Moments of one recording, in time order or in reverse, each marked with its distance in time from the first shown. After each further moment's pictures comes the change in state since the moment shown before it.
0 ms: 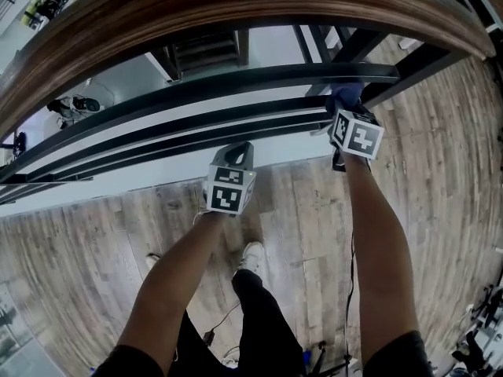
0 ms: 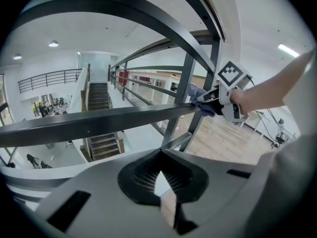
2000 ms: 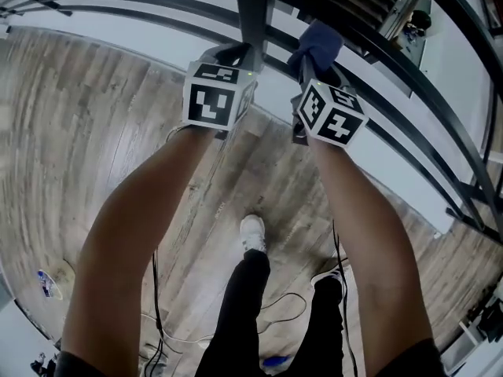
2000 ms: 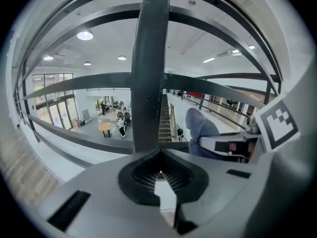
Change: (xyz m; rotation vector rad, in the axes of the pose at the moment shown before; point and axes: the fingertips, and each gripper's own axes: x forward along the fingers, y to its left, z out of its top) left arm -0.484 0.767 -0.351 -0.279 -0.163 0.559; right arm 0.008 1.088 -0.216 -0.169 -0.091 0.701
